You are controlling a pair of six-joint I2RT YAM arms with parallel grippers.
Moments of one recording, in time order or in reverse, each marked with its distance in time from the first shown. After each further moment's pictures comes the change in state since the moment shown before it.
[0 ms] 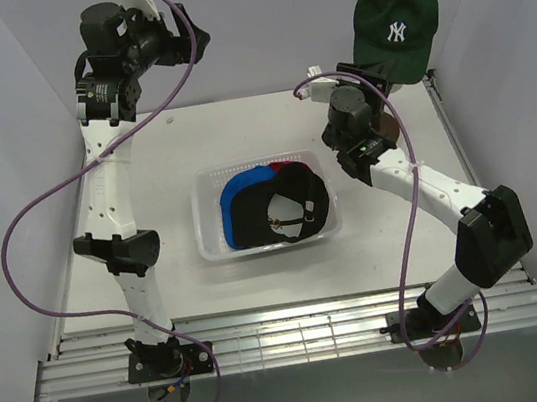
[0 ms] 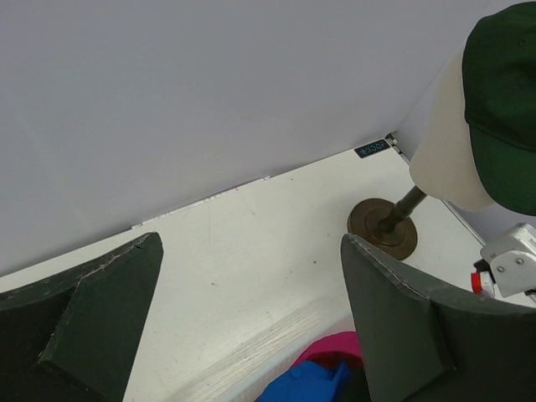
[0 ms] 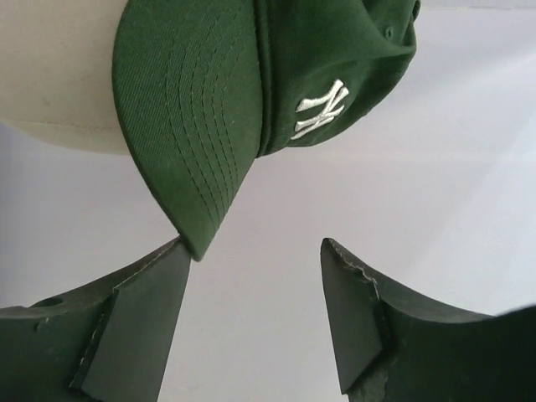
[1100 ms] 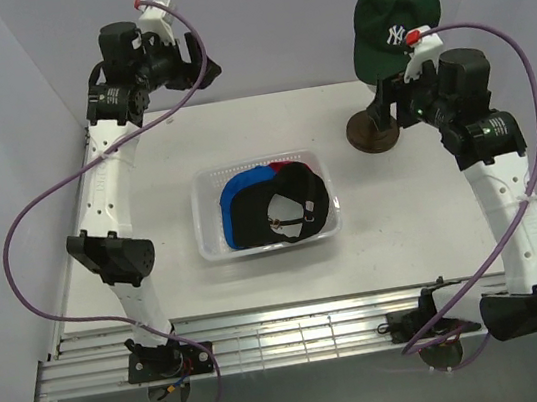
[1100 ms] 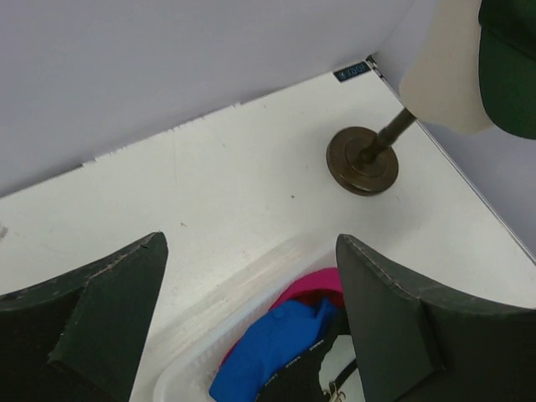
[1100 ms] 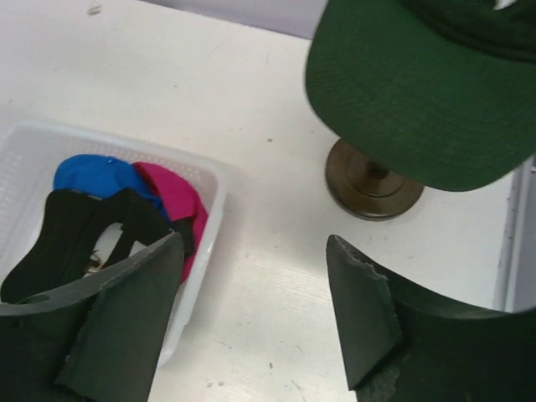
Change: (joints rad) left arm 0.004 -0.074 -0.266 0.029 0.102 0.013; right arm -0.441 -0.342 0.293 -1.143 -1.339 1.675
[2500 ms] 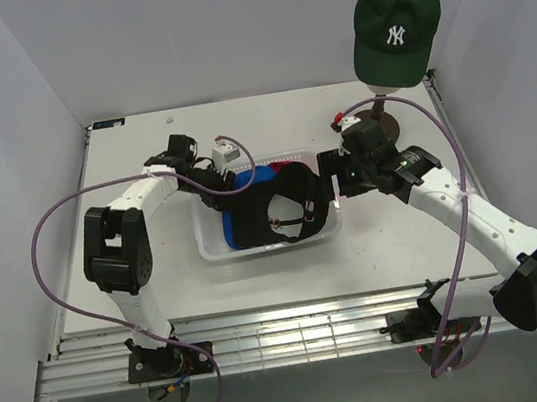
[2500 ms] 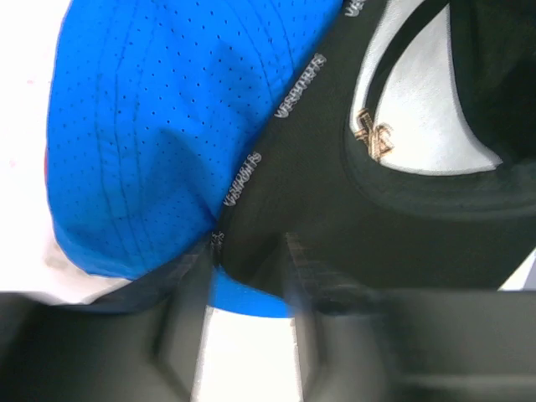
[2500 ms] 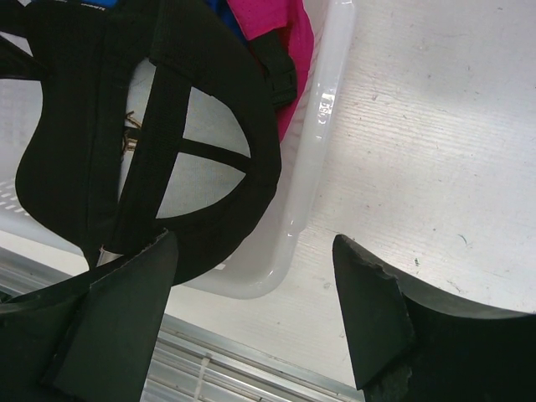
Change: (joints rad) left arm -0.025 -0.094 -1.088 0.069 0.339 0.571; right arm 0.440 0.042 -0.379 -0.032 0.232 0.375
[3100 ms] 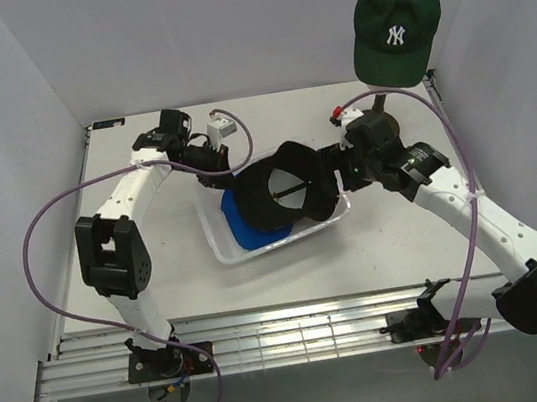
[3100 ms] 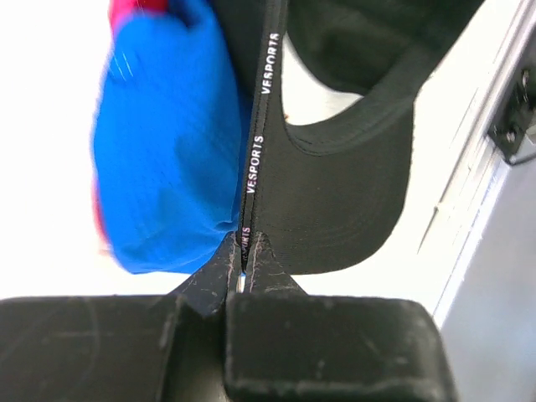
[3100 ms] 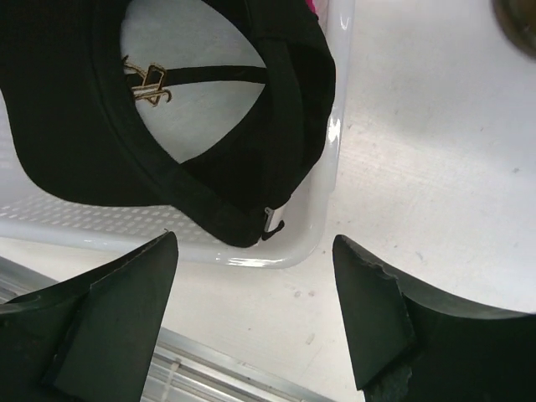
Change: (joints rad) left arm -0.005 -0.027 0.217 -0.201 0.041 -0.052; right arm 0.000 -0.018 0.041 -0.020 0.024 -0.094
